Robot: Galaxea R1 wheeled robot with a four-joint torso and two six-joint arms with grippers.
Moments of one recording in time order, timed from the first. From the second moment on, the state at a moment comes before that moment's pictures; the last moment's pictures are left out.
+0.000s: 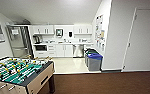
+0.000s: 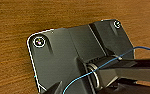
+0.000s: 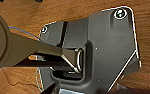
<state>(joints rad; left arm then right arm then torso) 1.49 2.73 -2.33 0.12 -0.01 0.00 -1.64 2.64 -2.17 -0.22 0.16 0.05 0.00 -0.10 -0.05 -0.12</state>
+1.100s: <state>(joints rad) 1.49 2.74 -2.33 0.12 -0.04 0.00 -1.63 2.64 -2.17 -0.22 0.18 0.05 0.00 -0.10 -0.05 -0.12</state>
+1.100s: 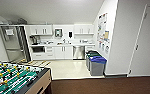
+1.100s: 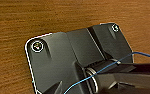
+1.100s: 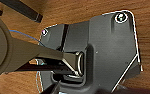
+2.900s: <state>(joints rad) 1.49 2.75 -2.33 0.12 -0.04 0.00 -1.63 2.65 -2.18 -0.22 0.18 0.05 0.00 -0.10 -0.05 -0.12</state>
